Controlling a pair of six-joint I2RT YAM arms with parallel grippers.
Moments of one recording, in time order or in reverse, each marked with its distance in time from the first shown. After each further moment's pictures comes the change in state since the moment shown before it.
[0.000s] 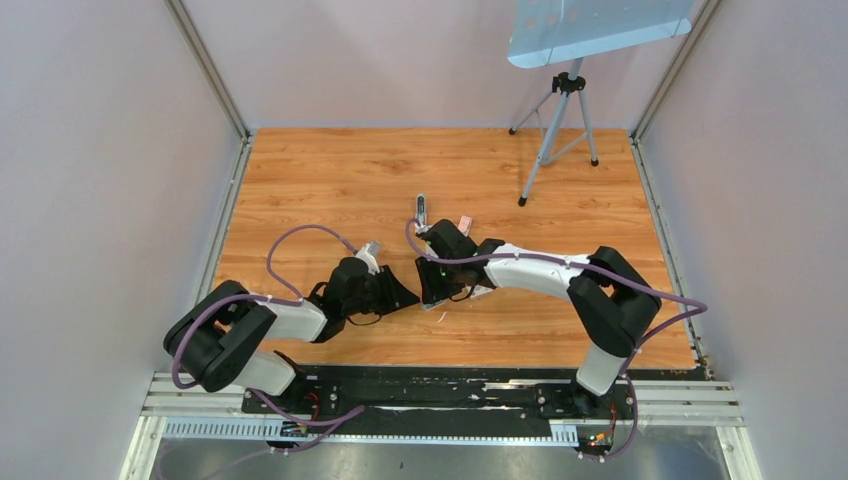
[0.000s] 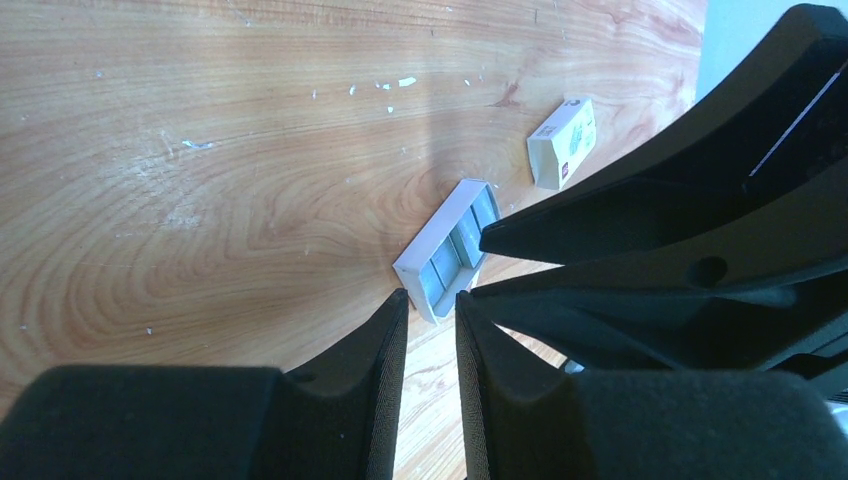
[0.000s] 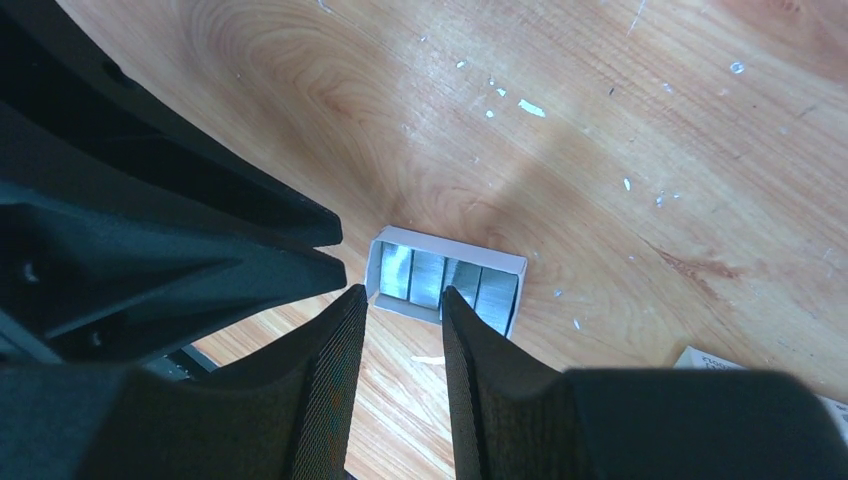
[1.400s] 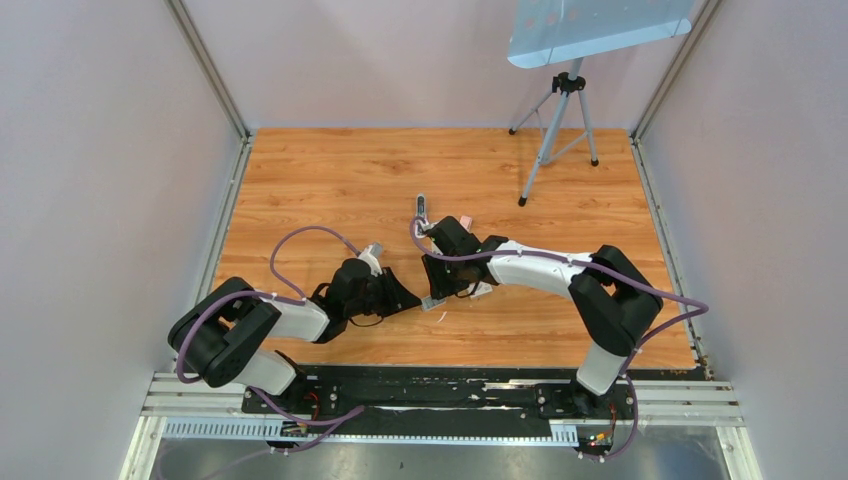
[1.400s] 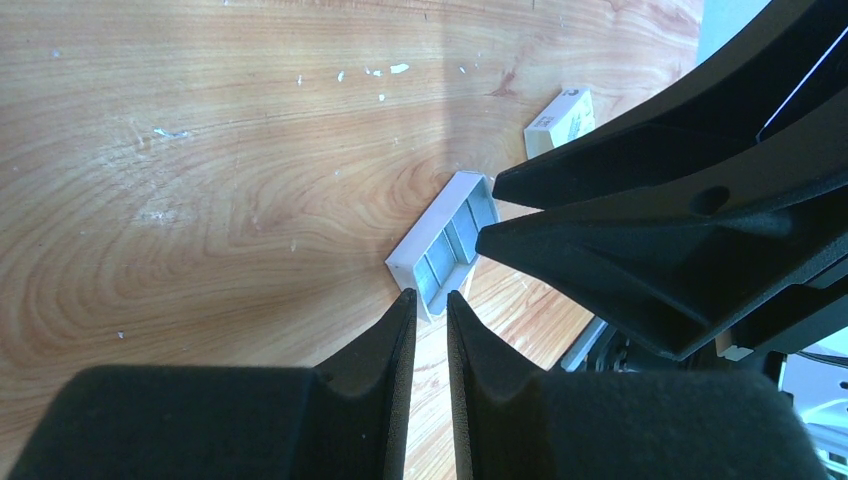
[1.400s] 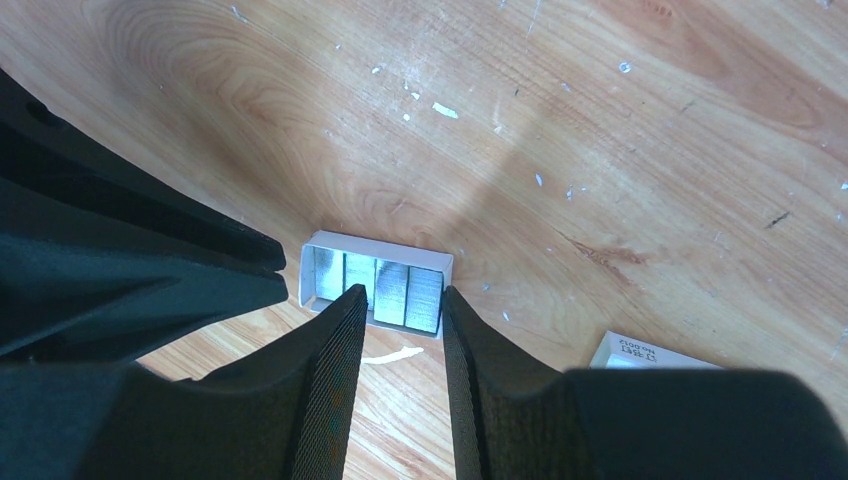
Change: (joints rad) left arm -0.019 0.029 0.000 0.030 0.003 -0.019; right arm -0.032 -0.008 0.000 -0.033 0.061 -0.048
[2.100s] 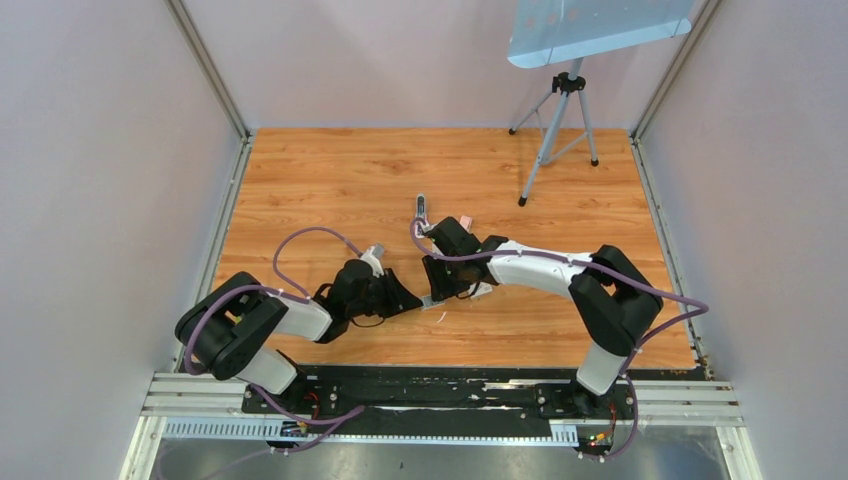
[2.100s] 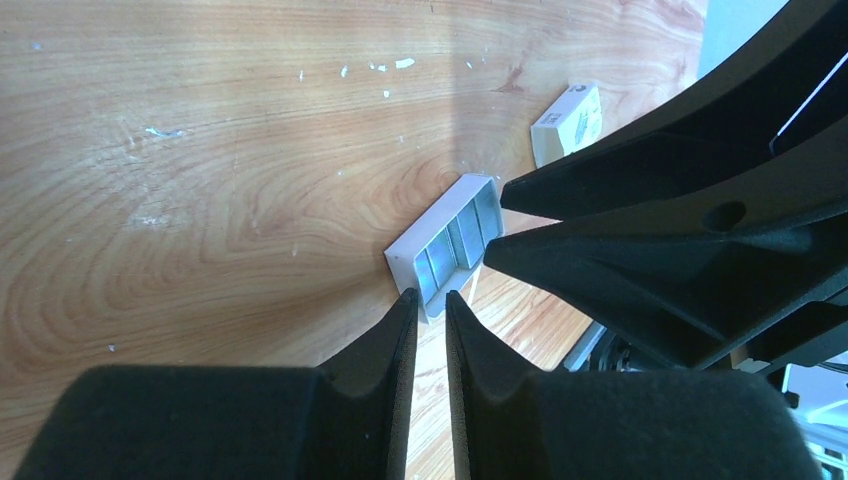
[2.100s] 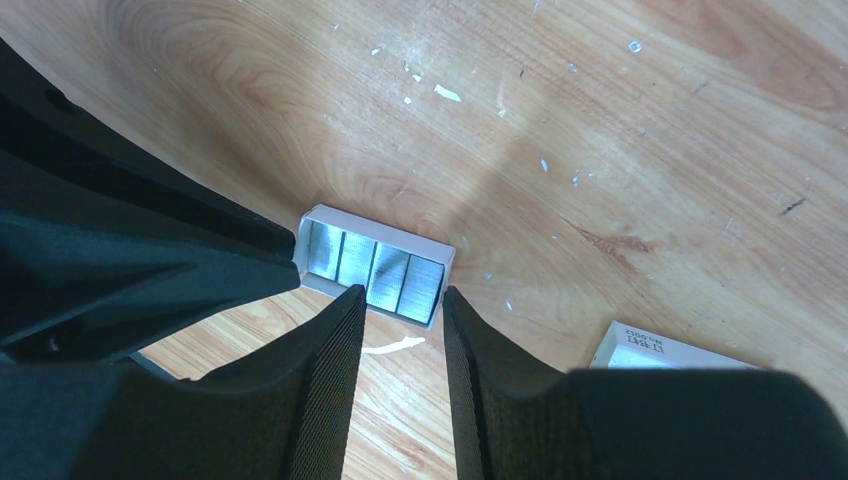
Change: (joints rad) left arm -0.005 0.041 0.000 0.036 0.002 -0.005; right arm 0.000 0.003 0.000 -0.018 -0.011 0.003
